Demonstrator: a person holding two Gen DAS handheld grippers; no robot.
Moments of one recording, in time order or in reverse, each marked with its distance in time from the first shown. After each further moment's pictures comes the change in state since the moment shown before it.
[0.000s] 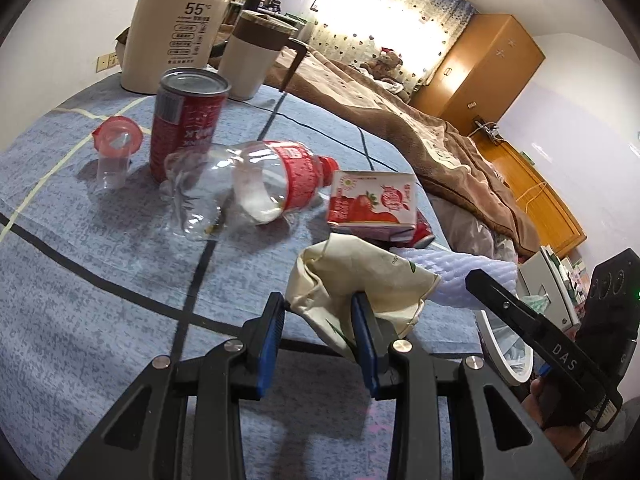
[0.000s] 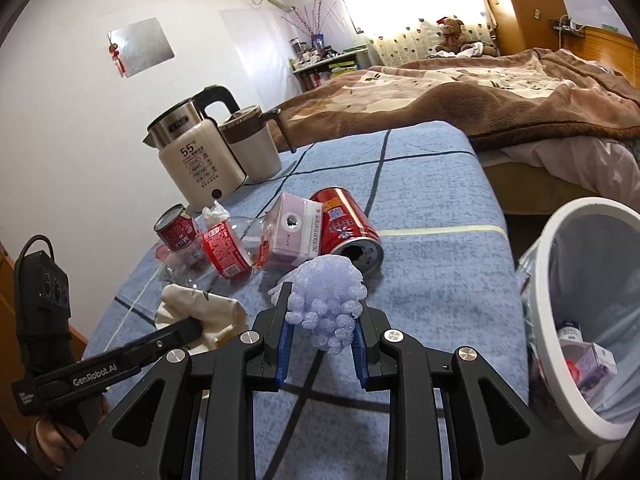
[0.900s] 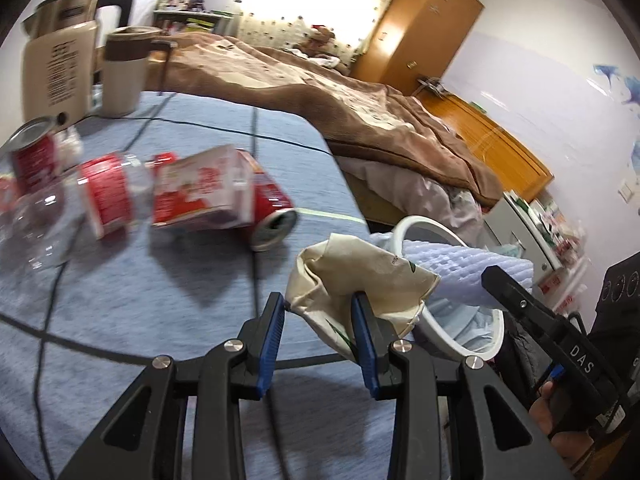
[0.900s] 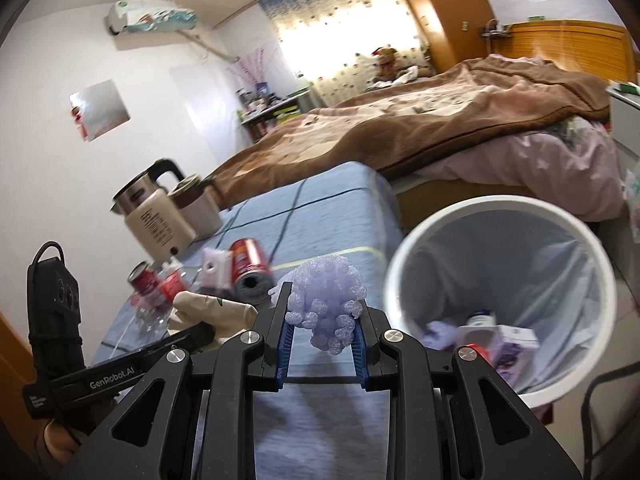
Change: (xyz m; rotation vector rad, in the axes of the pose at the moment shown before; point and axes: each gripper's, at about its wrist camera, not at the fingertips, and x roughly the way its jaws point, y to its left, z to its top) left arm 0.035 -0.114 -0.008 0.201 0.065 -0.109; right arm -0.097 -0.080 -0.008 0.150 -0.177 -0.152
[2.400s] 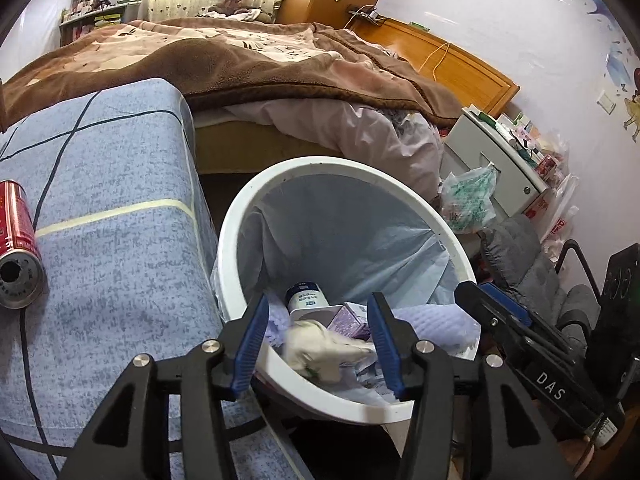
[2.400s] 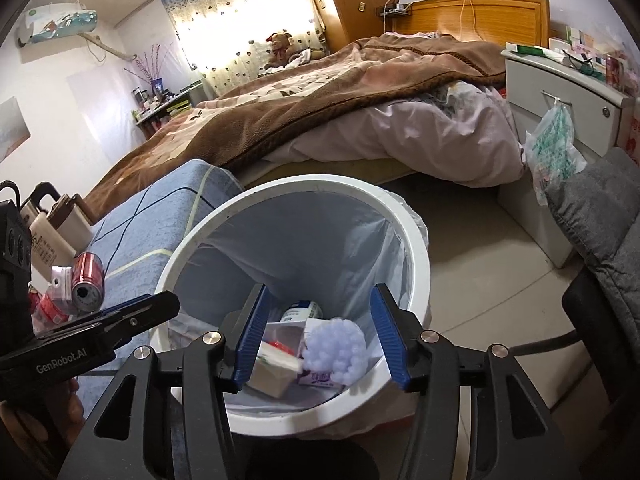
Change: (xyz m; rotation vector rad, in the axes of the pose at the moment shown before) left arm 0.107 -0.134 0.002 0.220 0.189 -0.078; right arm -0.012 -0.133 0.002 0.106 0.073 -0.325
